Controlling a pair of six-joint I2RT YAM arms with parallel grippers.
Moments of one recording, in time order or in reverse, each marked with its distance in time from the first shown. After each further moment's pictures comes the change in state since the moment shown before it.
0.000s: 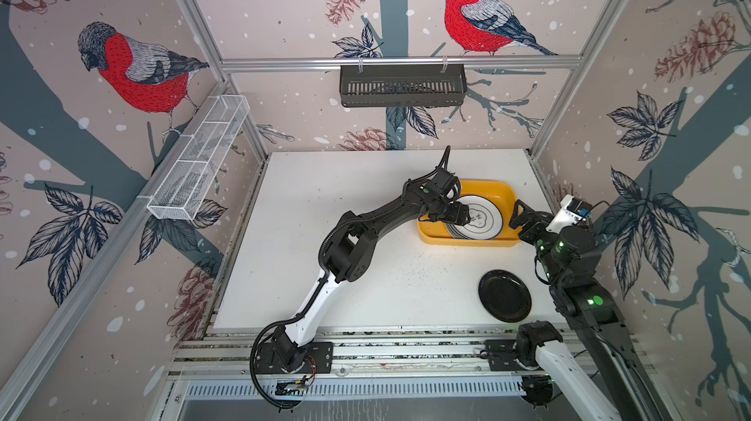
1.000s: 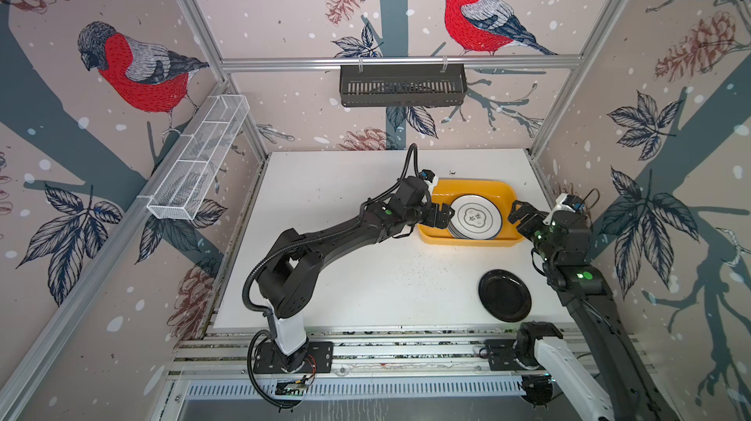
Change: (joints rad) left arm 0.007 -0.626 -0.802 0.587 -0.128 0.004; right arm -0.183 0.175 0.001 -0.031 -0.163 0.153
